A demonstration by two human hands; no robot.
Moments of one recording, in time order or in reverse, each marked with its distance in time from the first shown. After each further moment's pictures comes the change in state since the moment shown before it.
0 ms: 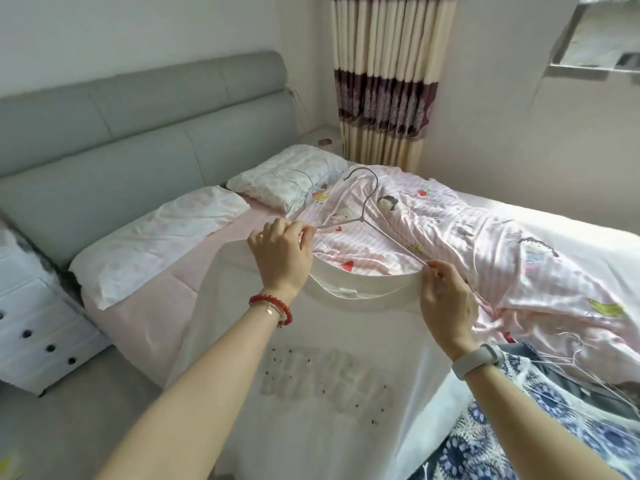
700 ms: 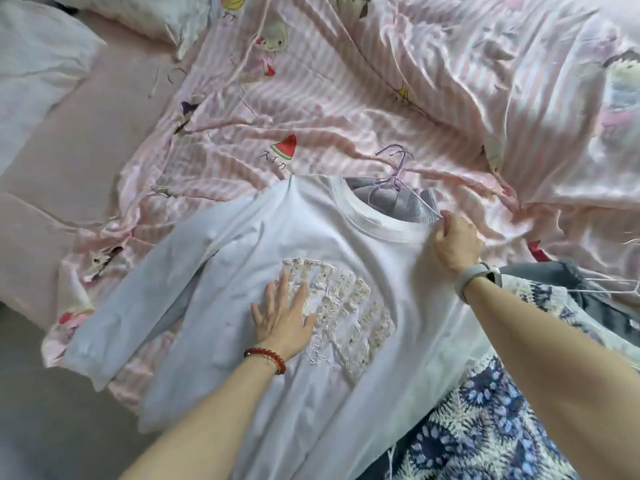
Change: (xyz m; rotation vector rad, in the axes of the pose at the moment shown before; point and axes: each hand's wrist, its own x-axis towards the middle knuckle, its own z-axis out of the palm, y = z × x) left_hand -0.182 -0.060 0.335 0.337 -1.389 -0.179; right_hand 0.044 0.355 0.166 -0.450 -0.622 0.565
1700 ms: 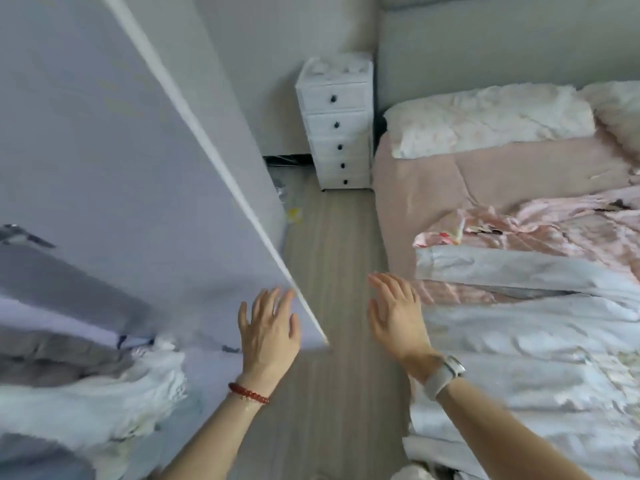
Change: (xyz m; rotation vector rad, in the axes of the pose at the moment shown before) left_hand -0.503 -0.269 0.105 -0.283 0.969 -0.884; right_hand -0.583 -0.235 0.047 0.124 -0.531 -1.541
